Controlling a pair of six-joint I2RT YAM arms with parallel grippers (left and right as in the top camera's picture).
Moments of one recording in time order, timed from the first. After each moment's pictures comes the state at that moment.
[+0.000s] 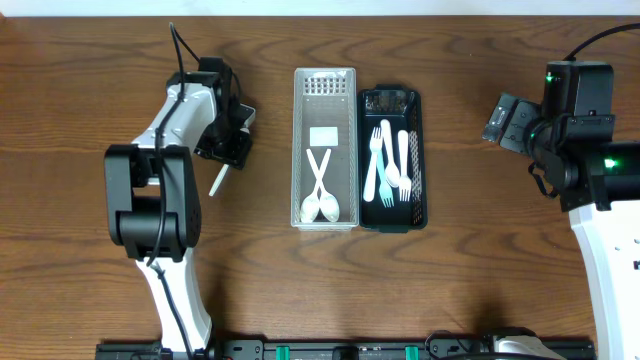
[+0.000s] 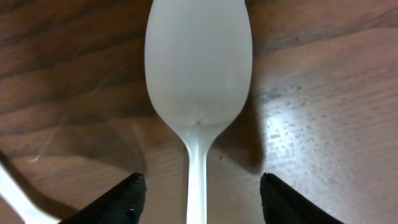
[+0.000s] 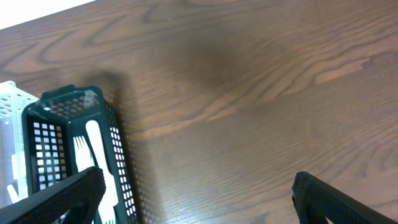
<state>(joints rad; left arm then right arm) -0.05 2.17 1.59 -1.03 -0.01 0.33 0.06 1.30 1.42 -1.01 0.22 0.37</state>
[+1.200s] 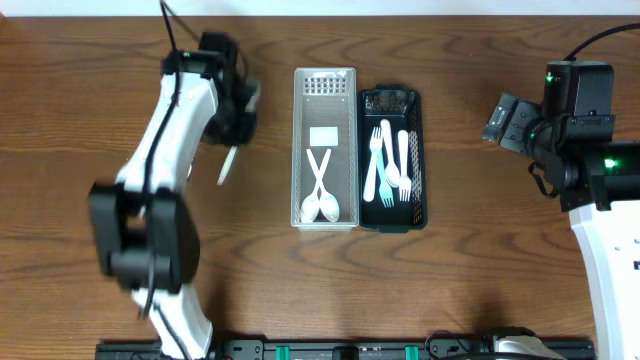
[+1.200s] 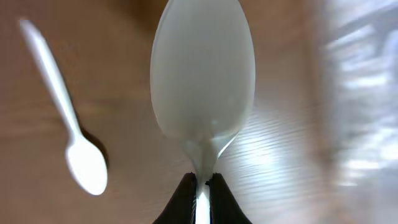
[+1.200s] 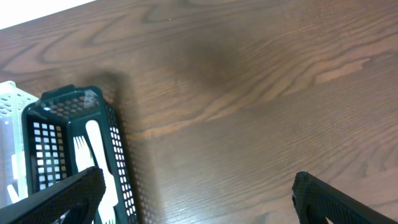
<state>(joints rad) -0.16 1.90 1.72 -1.20 0.05 0.17 0.06 1.30 1.42 -1.01 0.22 0.37</state>
